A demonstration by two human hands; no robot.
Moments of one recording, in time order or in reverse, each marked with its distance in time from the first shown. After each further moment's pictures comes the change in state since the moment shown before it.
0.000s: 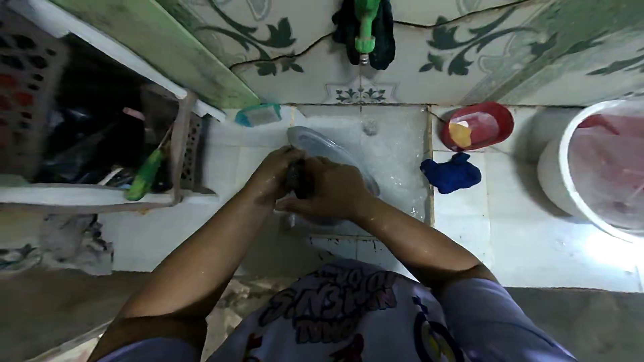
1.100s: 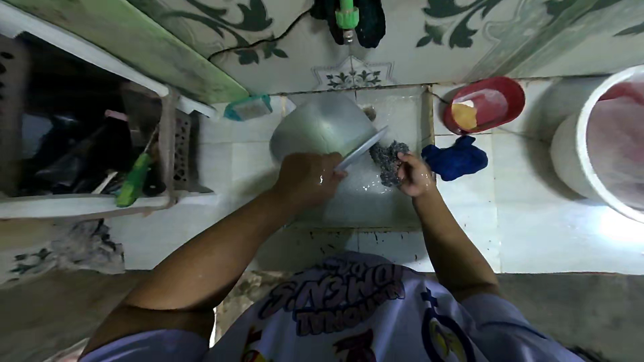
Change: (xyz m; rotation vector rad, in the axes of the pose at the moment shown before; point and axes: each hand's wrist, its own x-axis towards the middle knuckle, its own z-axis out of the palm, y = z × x) left_hand -0.016 0.016 0.052 1.354 -0.254 0.628; right_hand -0.059 0.205 0.015 1.488 0.513 0.587
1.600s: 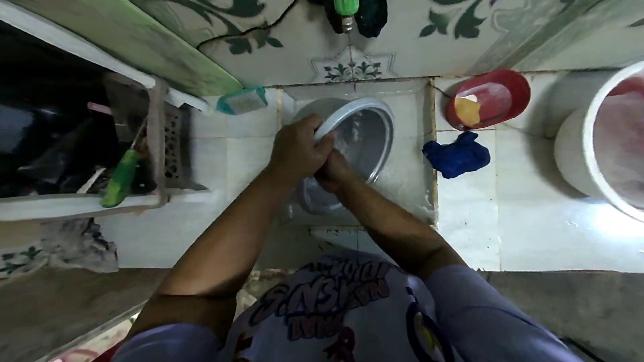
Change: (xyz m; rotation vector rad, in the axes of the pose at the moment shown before) left_hand 0.035 -0.031 0.009 -0.271 0.254 -0.202; right_hand 0.002 0.061 0.170 -0.045 -0.285 0.047
